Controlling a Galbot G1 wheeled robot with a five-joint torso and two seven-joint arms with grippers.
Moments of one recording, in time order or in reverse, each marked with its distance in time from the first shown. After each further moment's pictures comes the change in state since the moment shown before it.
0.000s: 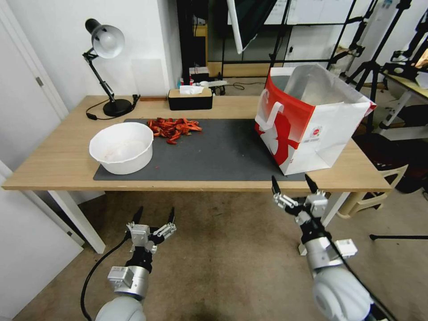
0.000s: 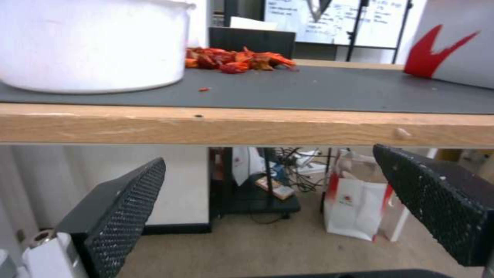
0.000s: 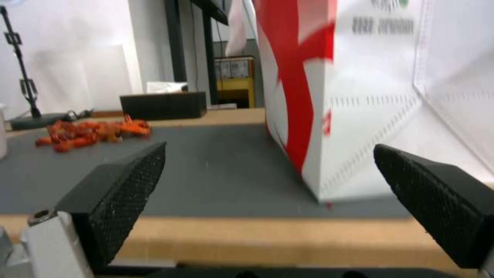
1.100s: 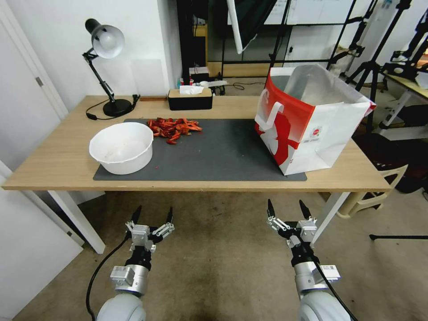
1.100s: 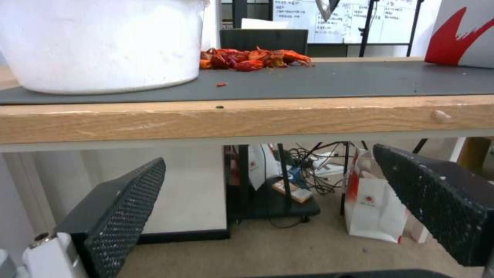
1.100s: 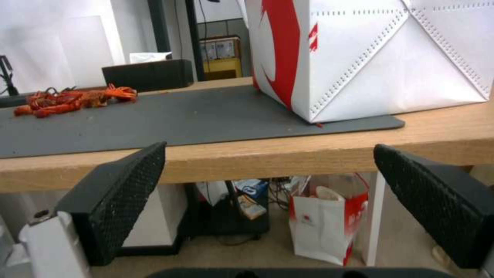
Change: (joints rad) left arm -0.037 -0.010 -0.004 0.078 0.057 -0.050 -0.015; right arm -0.033 0.071 -0.028 -0.113 -0.028 0.085 0.008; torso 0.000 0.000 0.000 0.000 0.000
